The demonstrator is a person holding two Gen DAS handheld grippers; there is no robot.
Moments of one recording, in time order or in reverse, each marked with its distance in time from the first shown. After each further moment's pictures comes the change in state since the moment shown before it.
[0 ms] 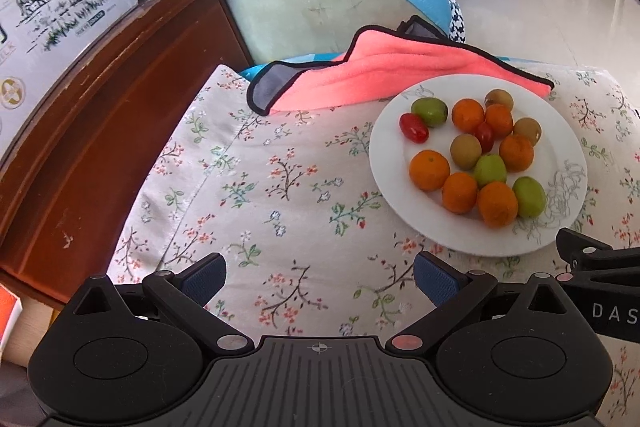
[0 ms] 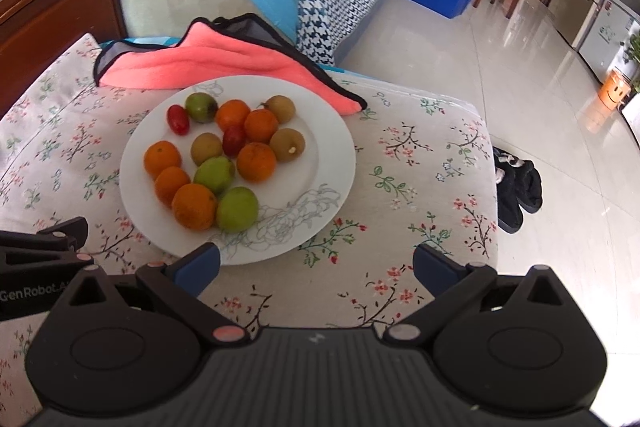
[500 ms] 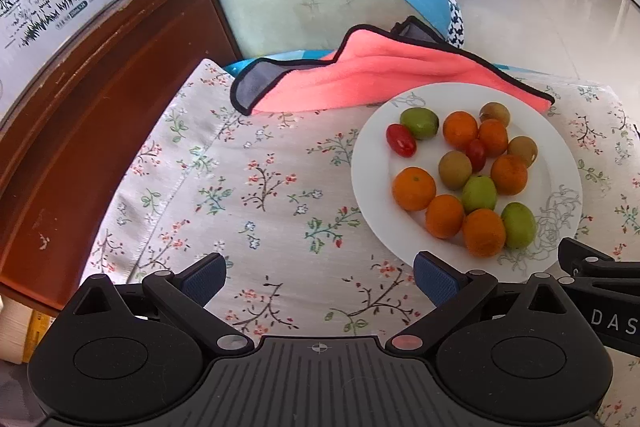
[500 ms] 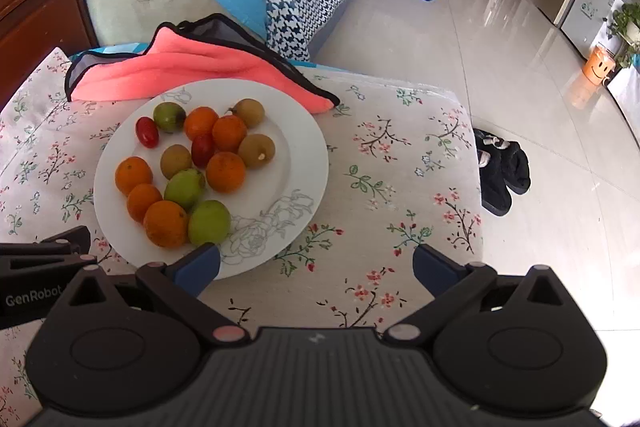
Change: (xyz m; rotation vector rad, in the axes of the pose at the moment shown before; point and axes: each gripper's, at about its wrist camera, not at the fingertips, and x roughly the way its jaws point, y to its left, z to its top) left arm 0.015 -0.009 0.020 -0.044 0.036 -0.030; right arm 0.009 -0.013 0.013 0.072 0.038 -0.042
